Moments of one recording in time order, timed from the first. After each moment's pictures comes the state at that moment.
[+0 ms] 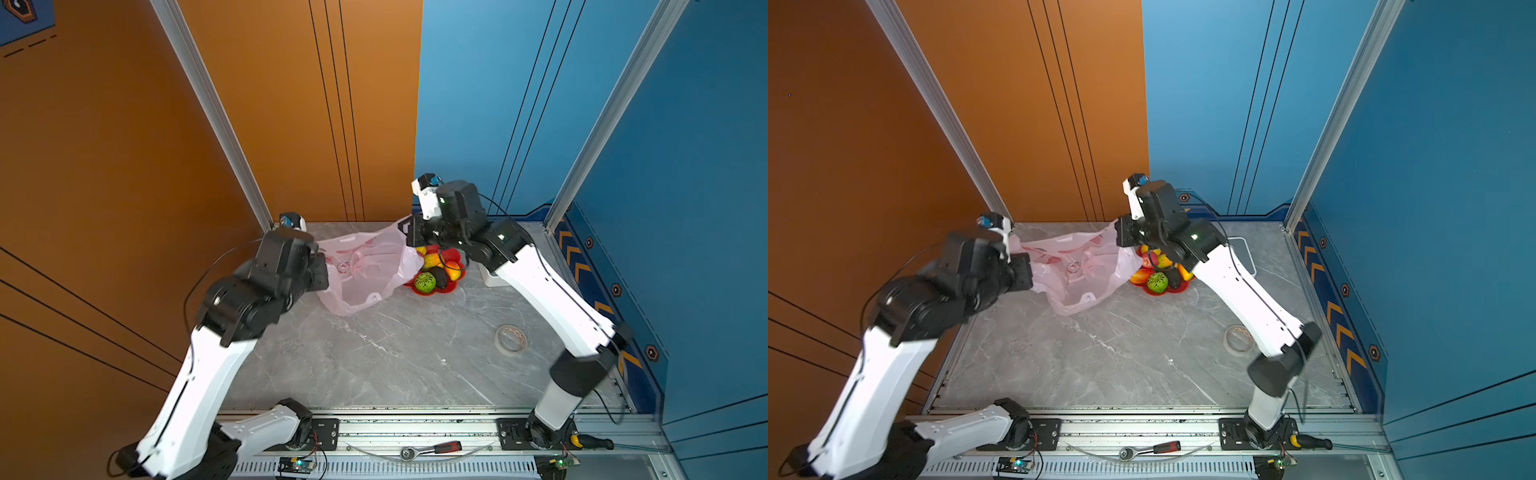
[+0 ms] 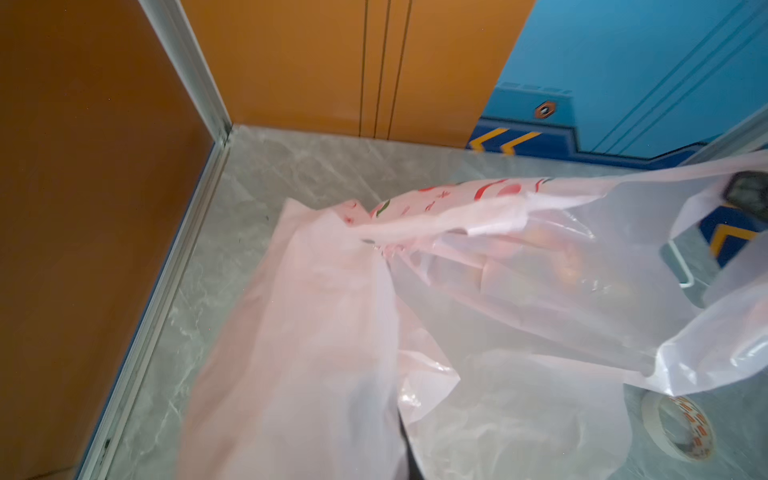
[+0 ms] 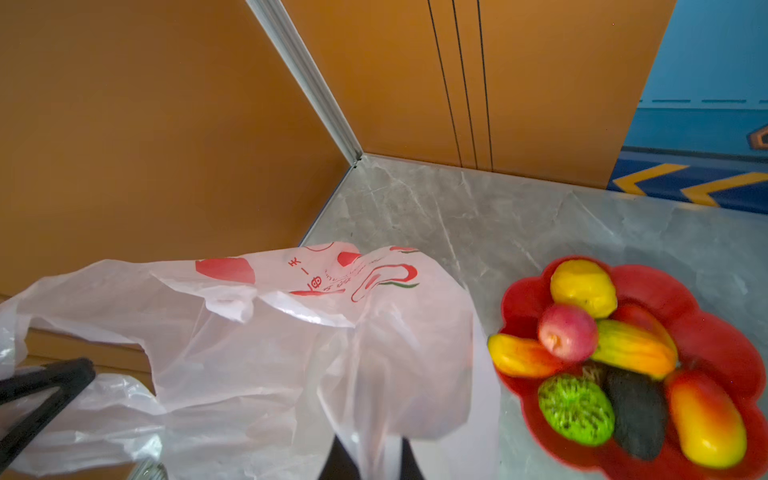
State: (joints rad) left arm -0.40 1.23 1.76 -1.25 -0.34 -0.42; right arm 0.72 1.86 2.21 -0.80 -0.06 0.39
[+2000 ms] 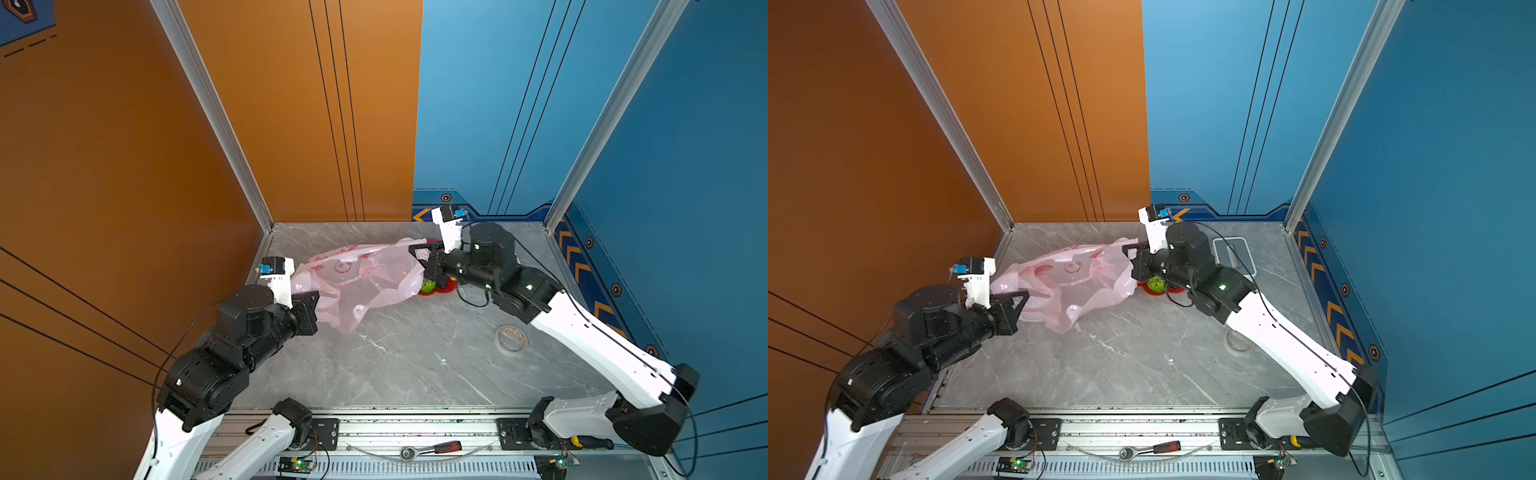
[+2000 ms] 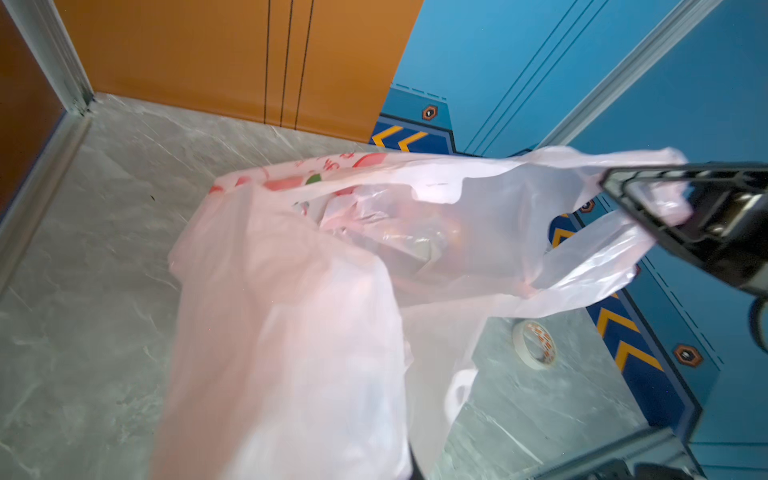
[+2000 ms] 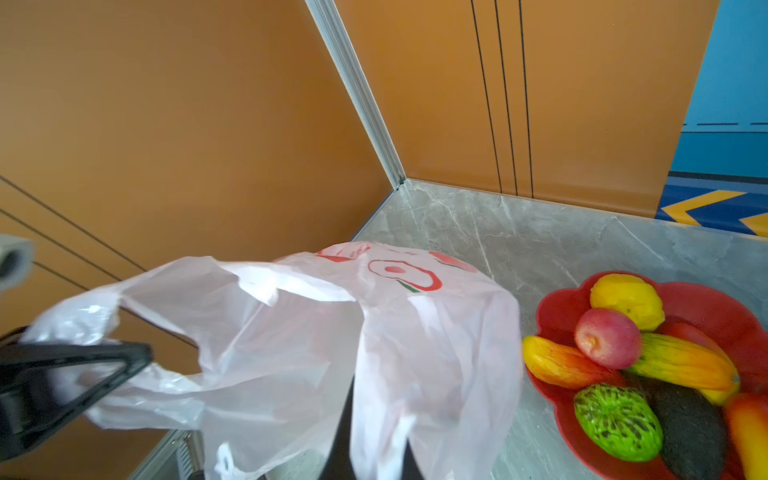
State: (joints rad) left arm -0.50 0.72 1.33 -1.09 -0.09 -0.50; right arm 0.77 1.30 1.45 -0.39 -0.11 0.42
